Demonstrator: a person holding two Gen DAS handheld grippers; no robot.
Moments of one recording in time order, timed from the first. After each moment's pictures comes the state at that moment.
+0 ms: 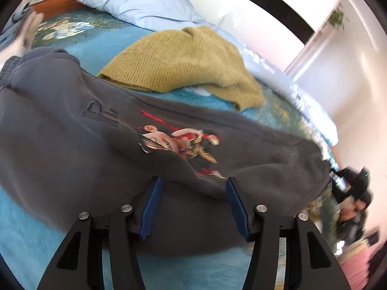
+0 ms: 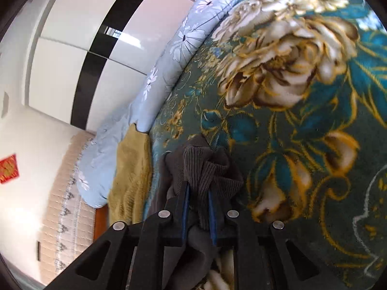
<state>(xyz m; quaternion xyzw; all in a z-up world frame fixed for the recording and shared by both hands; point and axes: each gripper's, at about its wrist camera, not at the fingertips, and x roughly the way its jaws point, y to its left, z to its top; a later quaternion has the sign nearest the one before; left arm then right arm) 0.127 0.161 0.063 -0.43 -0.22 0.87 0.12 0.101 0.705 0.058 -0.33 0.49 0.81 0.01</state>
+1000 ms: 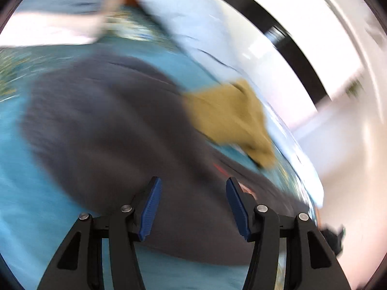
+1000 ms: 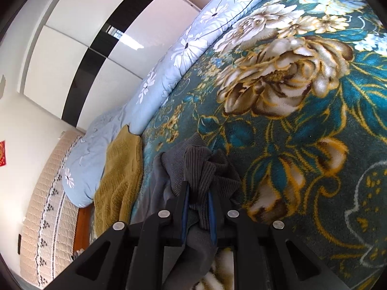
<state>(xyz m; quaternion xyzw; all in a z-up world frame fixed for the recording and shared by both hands) 0.172 -0.002 0.055 -0.35 -0.39 0.85 0.01 0.113 0.686 0.076 -0.31 0.44 0.84 0.05</state>
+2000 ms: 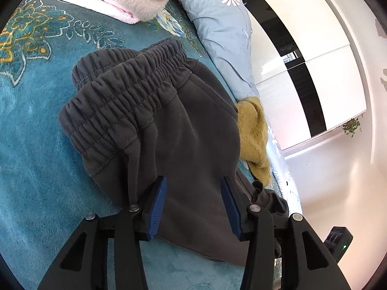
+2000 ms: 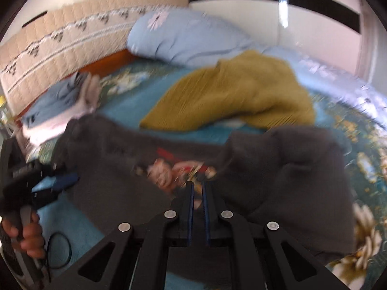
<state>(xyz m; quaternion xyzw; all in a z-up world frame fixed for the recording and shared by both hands) 0.177 -0.026 0.037 -0.34 -0.46 0.82 0.04 0.112 0.292 0.109 -0.40 -0.05 0.90 -0.17</state>
